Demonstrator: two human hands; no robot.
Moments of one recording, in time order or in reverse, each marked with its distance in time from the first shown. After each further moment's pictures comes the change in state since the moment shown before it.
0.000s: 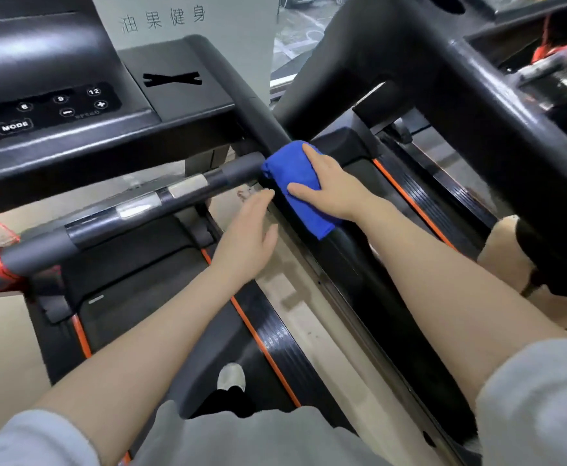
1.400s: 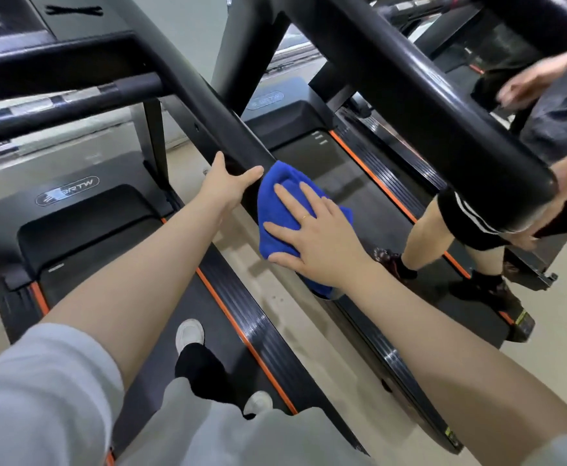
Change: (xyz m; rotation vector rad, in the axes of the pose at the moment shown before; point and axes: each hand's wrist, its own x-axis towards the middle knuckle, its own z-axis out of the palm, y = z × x) left_hand -0.068 0.115 0.124 -0.559 0.045 -0.493; right_hand -0.287 0.120 0.041 -0.597 0.192 -0.364
